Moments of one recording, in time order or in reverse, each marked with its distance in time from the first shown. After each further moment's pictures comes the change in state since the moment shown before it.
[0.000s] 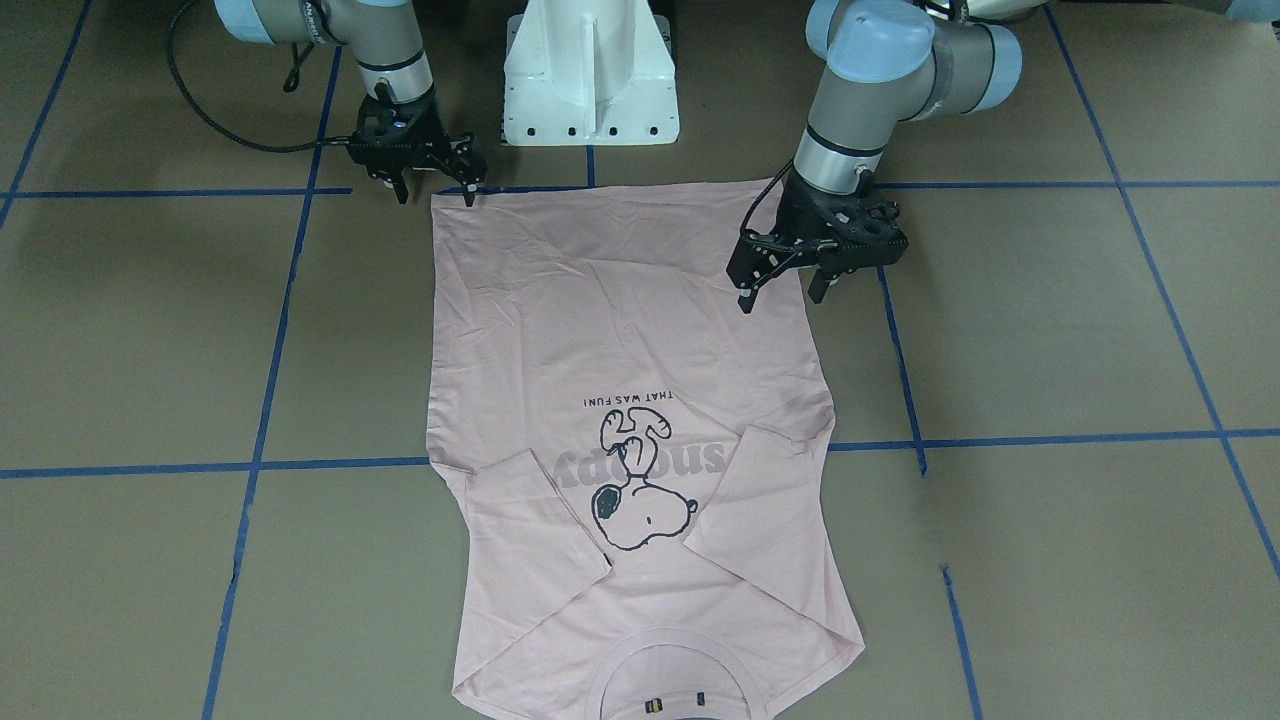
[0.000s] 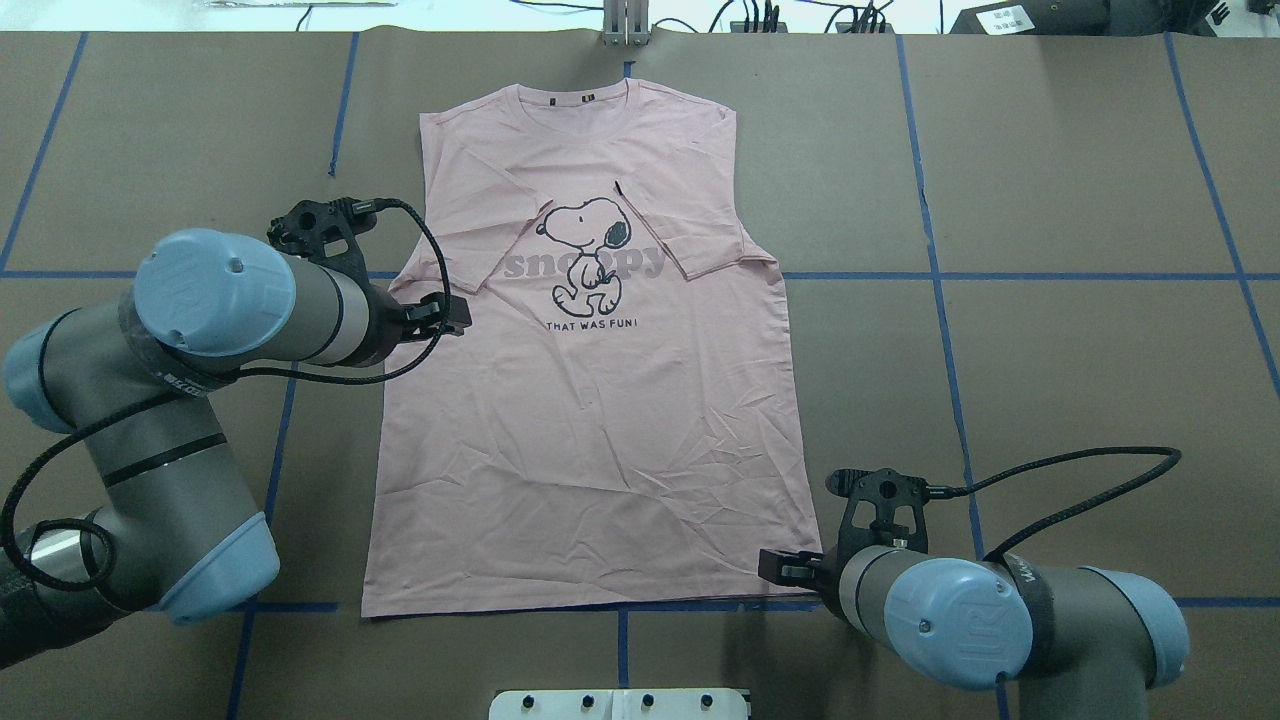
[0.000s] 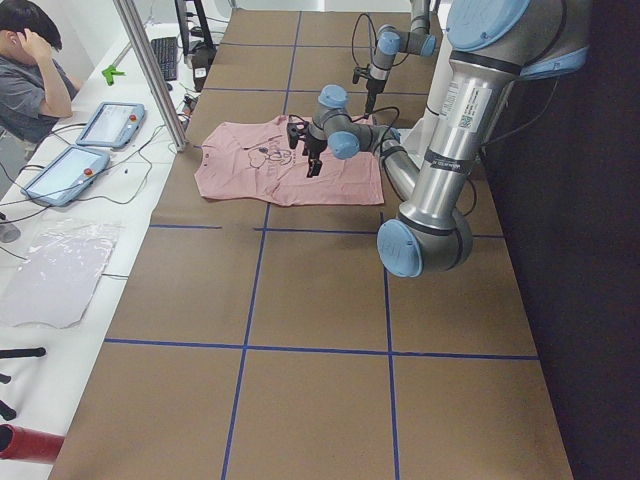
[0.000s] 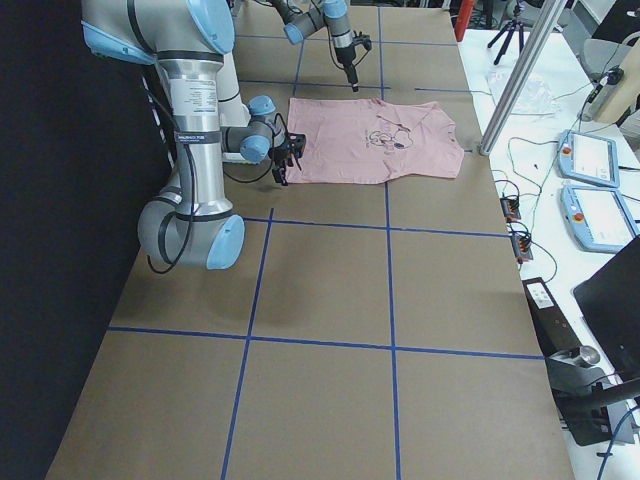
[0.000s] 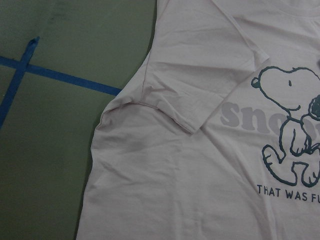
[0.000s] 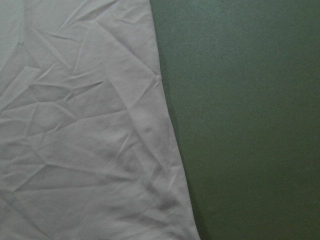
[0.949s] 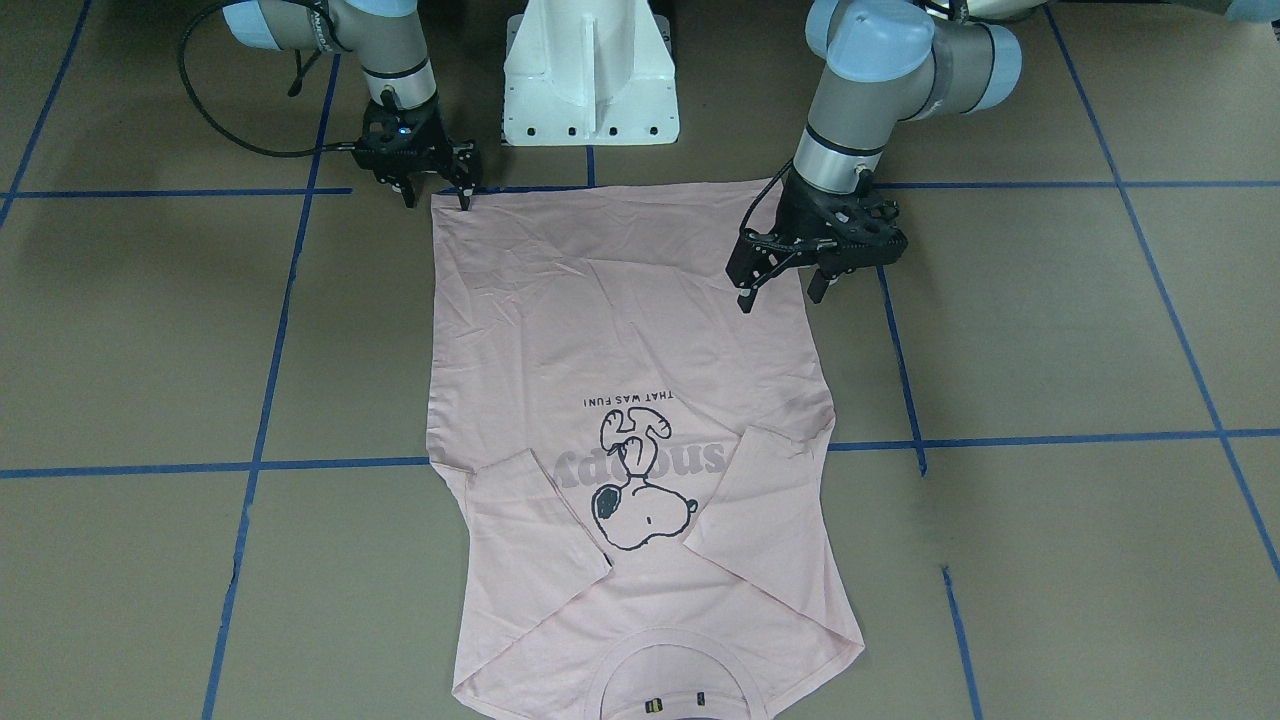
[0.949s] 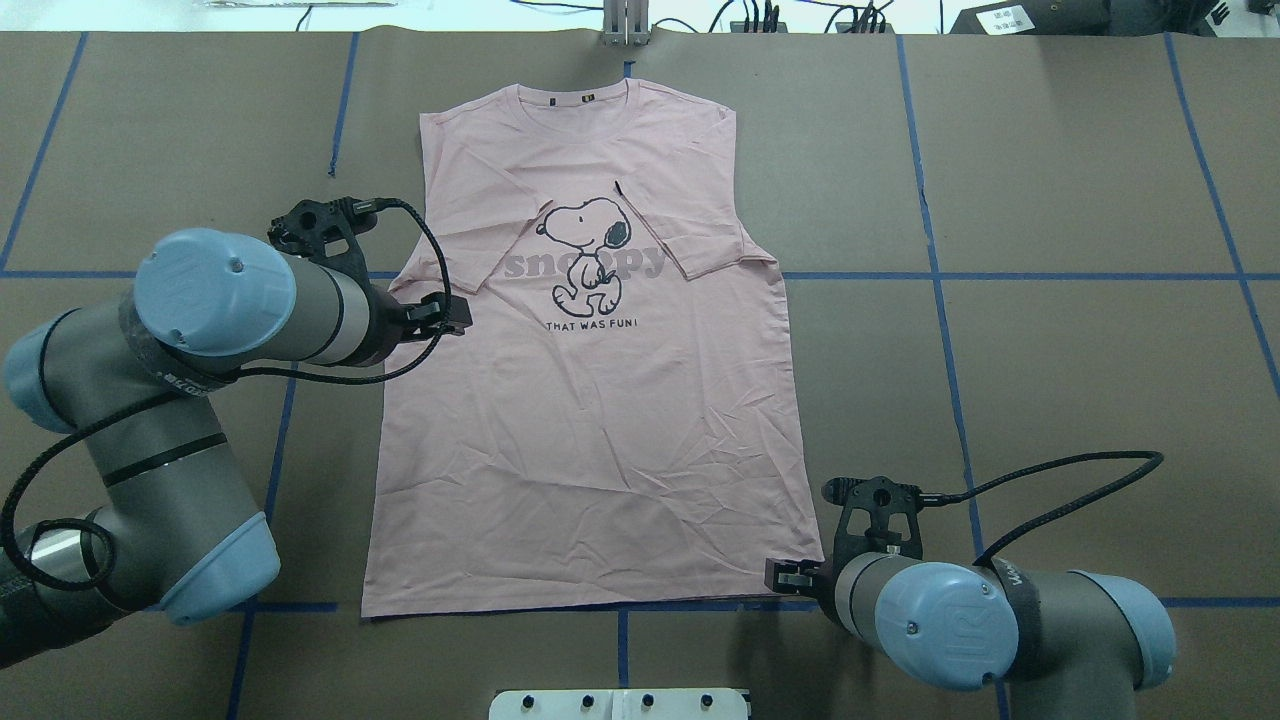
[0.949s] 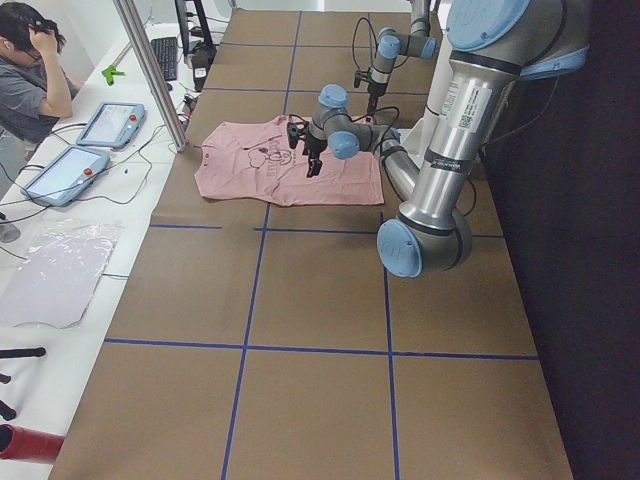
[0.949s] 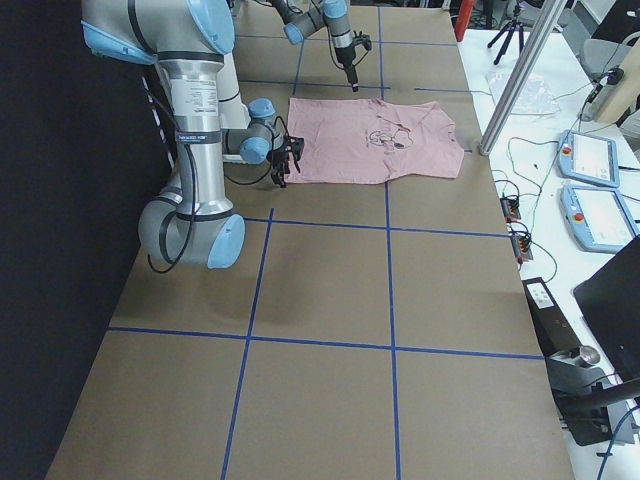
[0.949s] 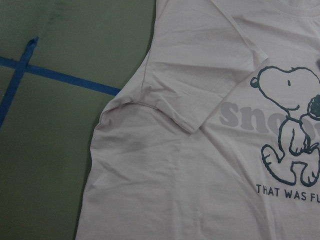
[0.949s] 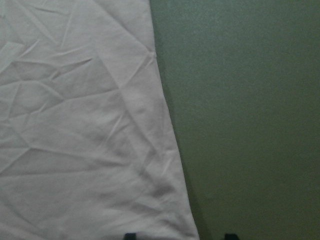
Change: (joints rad) left arm 0.000 -0.001 0.001 0.000 -0.001 0.002; right arm -0.006 0.006 -0.018 -0.005 0.029 -0.003
